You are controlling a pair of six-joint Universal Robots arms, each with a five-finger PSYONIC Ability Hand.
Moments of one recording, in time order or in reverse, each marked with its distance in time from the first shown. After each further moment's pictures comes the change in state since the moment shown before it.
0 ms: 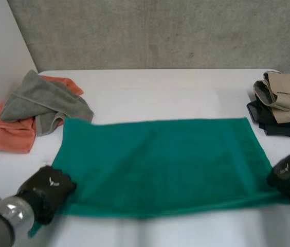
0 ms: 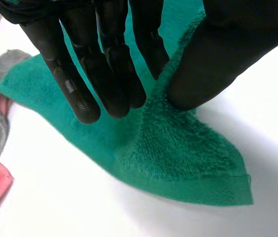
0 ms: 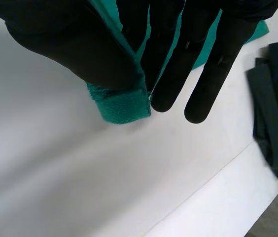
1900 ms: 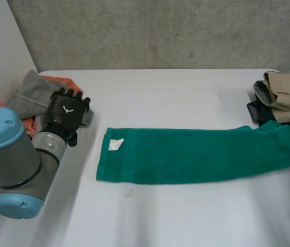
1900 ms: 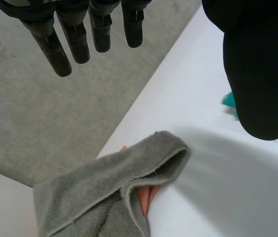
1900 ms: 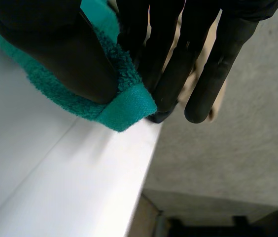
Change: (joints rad) left arm -0.115 -0.346 0.339 0.603 -0.147 -0.164; right arm -0.244 0.228 -0.073 -0.664 -0.029 0.206; left_hand -0.937 -0.997 -0.987 -1.002 -0.954; right_hand -0.019 -0.003 -0.011 -0.003 -0.050
